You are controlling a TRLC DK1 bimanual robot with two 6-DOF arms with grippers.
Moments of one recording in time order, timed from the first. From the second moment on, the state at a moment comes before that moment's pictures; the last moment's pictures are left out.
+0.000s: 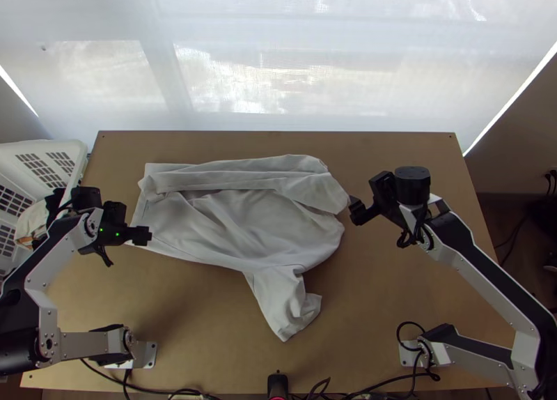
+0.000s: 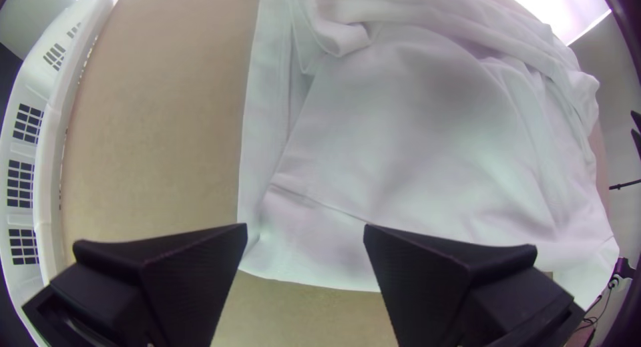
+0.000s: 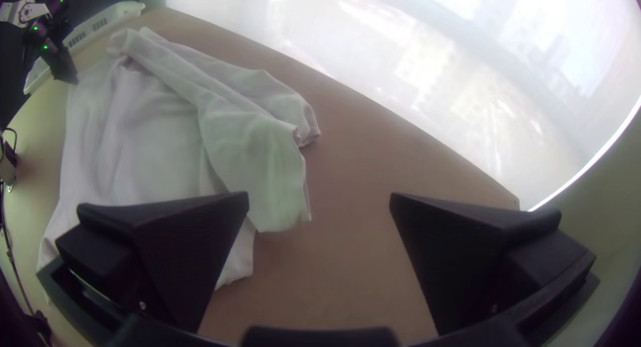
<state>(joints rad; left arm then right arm) 0.27 1.42 0.81 -0.55 0.16 0.29 0.41 1.24 0.94 -0.31 0.04 -0.24</state>
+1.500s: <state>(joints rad) 0.27 1.29 0.76 -0.57 0.20 0.26 0.90 1.09 0.71 -0.69 -0.11 -0.23</state>
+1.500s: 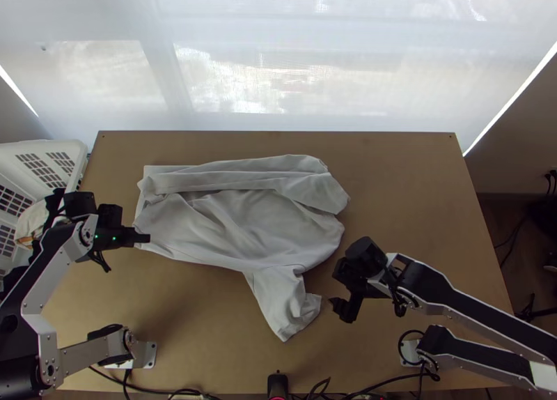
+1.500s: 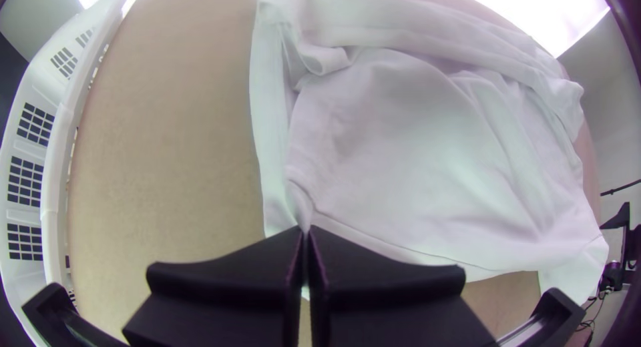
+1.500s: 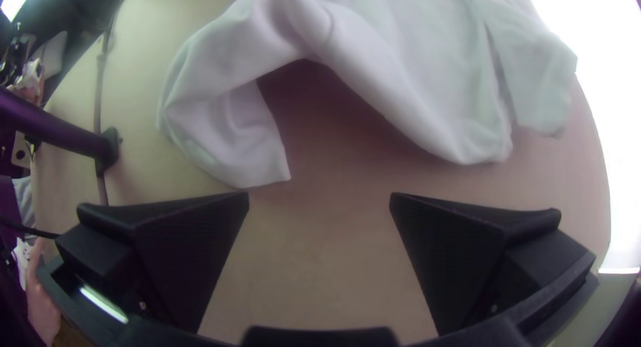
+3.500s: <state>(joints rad) 0.29 1.29 0.82 -0.58 0.19 0.27 0.94 1.25 0.71 -0.58 -0.12 -0.28</state>
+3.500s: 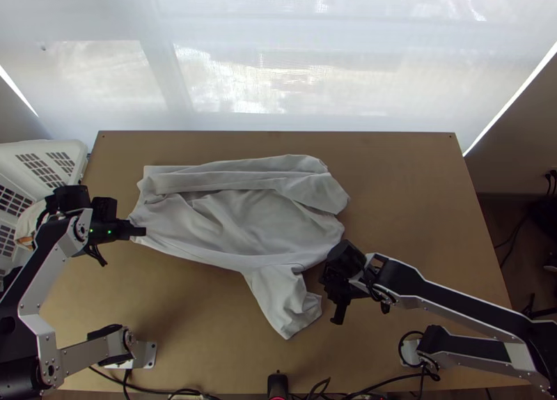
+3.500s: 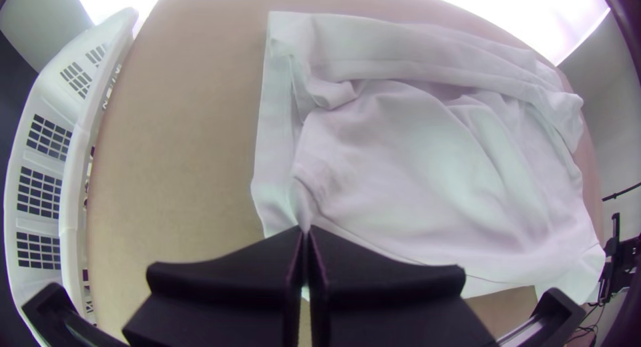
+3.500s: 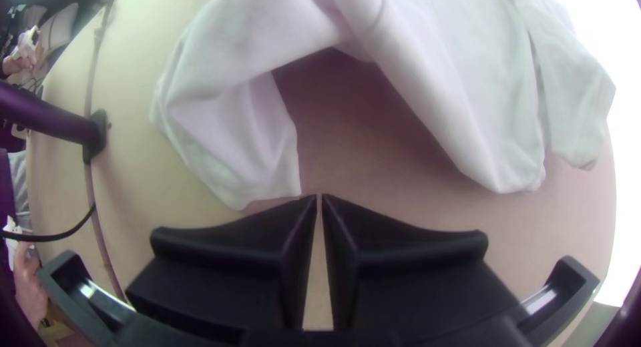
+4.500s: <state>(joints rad) 0.27 1.28 0.80 -0.57 0.19 0.26 1.04 1.35 0.78 -0.55 -0.13 -0.26</state>
